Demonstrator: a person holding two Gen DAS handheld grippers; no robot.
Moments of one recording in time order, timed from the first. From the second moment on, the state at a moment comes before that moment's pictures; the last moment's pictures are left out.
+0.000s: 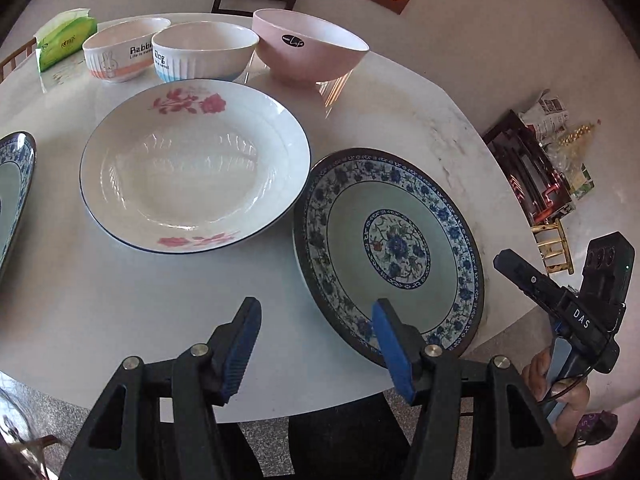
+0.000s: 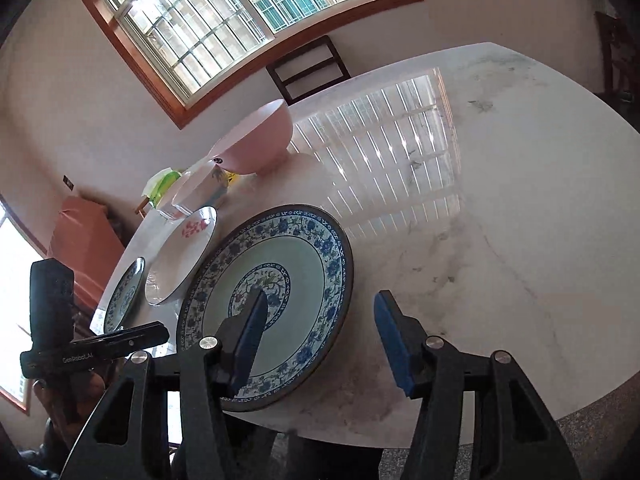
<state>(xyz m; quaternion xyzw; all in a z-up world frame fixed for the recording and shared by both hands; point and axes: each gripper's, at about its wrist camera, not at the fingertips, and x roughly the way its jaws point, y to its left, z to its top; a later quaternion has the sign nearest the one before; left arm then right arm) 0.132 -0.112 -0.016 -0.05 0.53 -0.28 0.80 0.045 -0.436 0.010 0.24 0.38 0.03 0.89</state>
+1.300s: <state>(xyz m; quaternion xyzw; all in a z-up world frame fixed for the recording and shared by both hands) 0.120 -0.136 -0.031 -0.03 0.53 -0.26 0.81 0.047 -0.435 -0.025 0.27 0.40 0.06 0.87</state>
